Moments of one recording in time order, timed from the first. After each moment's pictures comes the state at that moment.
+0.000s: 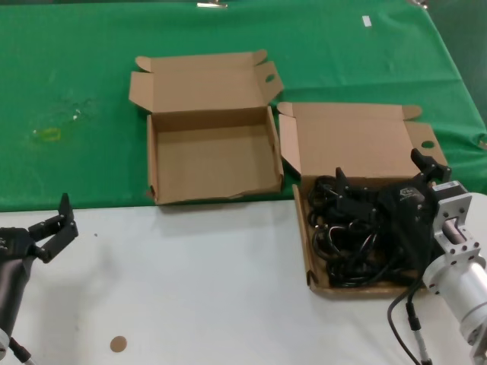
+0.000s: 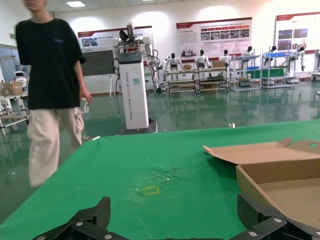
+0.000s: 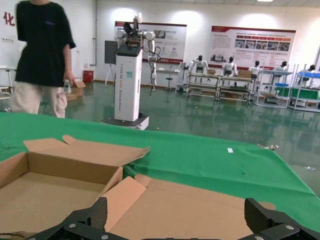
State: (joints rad) left arm 0.00 -0.30 1.60 -1.60 -1.80 0.00 0.00; right arm 0.04 0.29 -1.62 1.56 1.79 -0.02 -0.01
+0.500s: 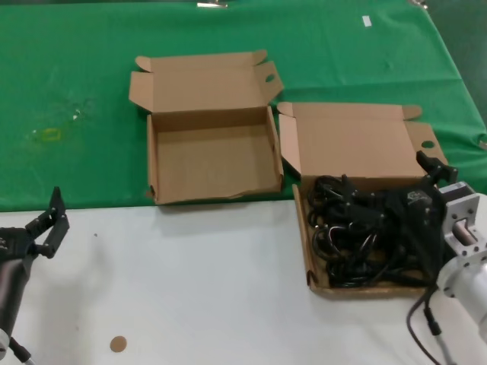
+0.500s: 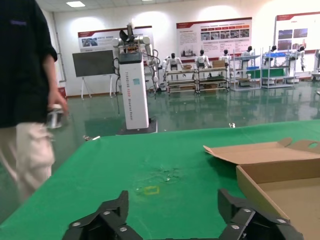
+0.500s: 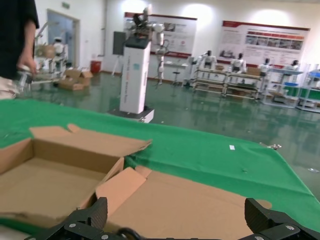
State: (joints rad) left arm 0.00 -0.30 1.60 -1.60 -1.80 0.00 0.00; right arm 0.03 0.47 -1.76 1.60 1.91 0.09 -0.01
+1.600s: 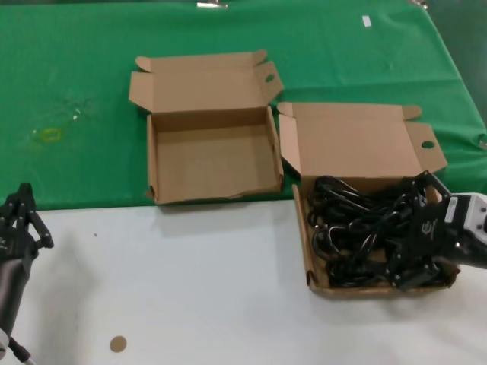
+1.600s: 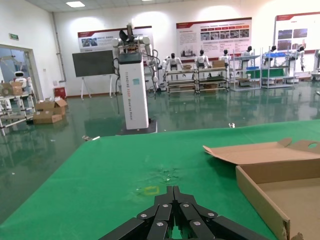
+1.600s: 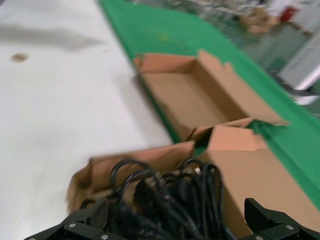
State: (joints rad) left arm 0.00 -0.30 1.60 -1.60 -1.80 0.00 0.00; right arm 0.30 1.08 -2.04 1.58 1.85 -0.51 0.05
